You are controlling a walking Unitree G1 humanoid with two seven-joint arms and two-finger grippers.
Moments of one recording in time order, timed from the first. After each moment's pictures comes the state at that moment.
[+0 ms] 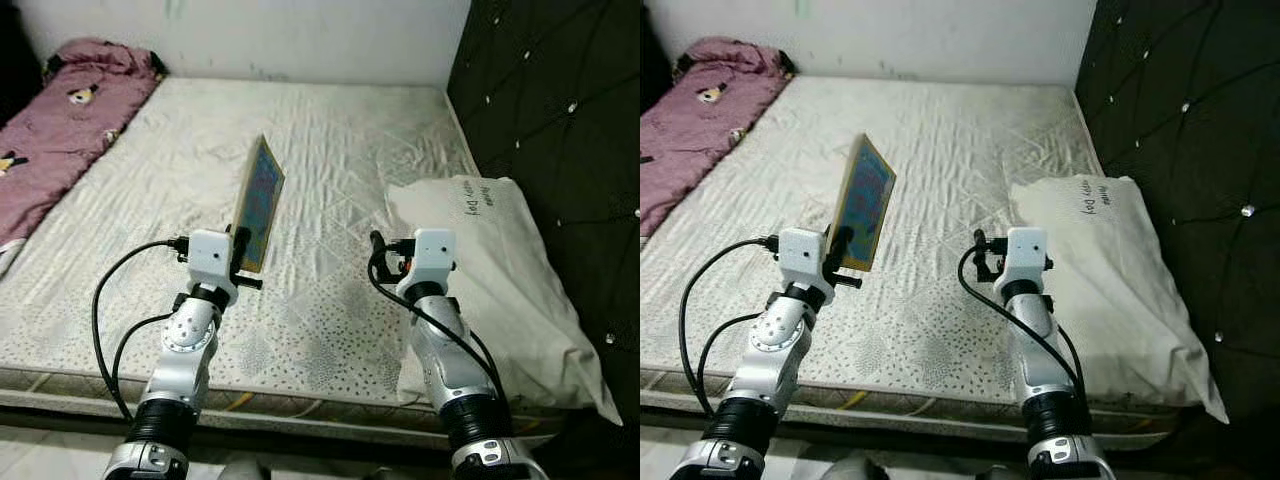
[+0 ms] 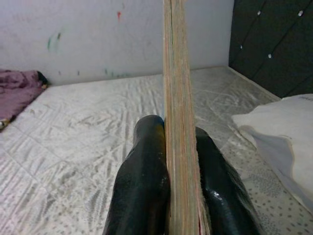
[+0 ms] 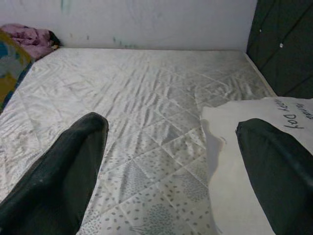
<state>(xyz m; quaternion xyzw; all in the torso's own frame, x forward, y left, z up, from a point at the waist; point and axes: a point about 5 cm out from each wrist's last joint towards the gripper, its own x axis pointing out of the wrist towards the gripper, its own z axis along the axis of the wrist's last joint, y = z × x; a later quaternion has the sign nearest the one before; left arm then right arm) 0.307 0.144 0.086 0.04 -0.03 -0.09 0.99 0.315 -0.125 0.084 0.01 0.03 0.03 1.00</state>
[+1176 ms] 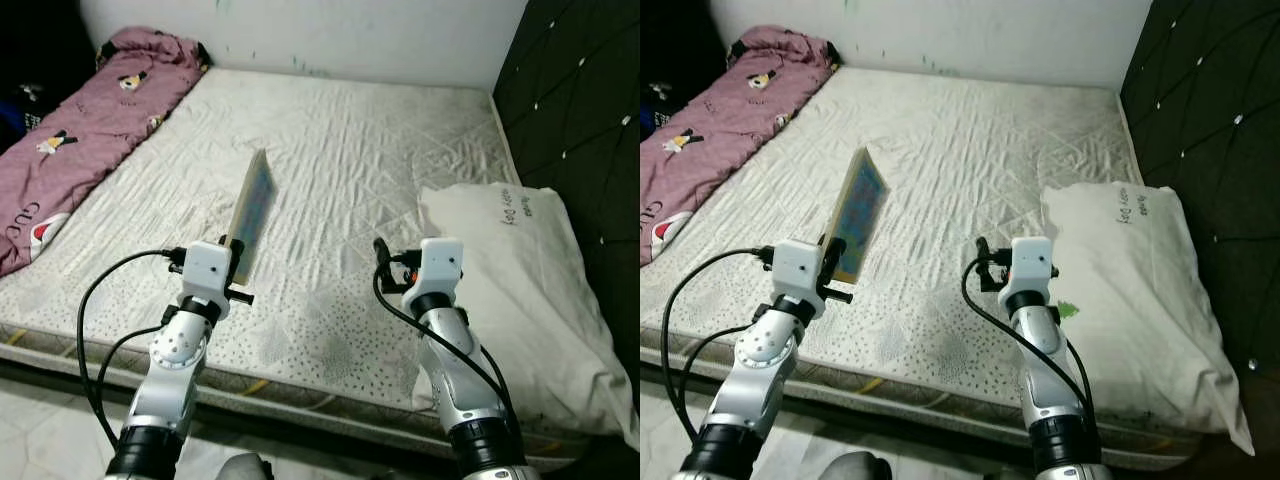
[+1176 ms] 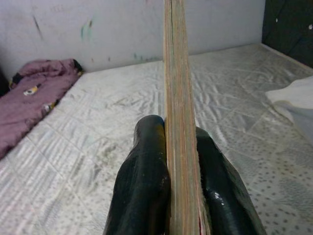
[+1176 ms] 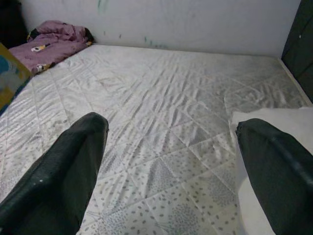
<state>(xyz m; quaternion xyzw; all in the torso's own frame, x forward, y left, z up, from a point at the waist) 0.286 0.153 0.085 0.08 -0.01 -0.10 0.99 0.297 -0.125 0.090 0.01 0.01 0.05 1.00</state>
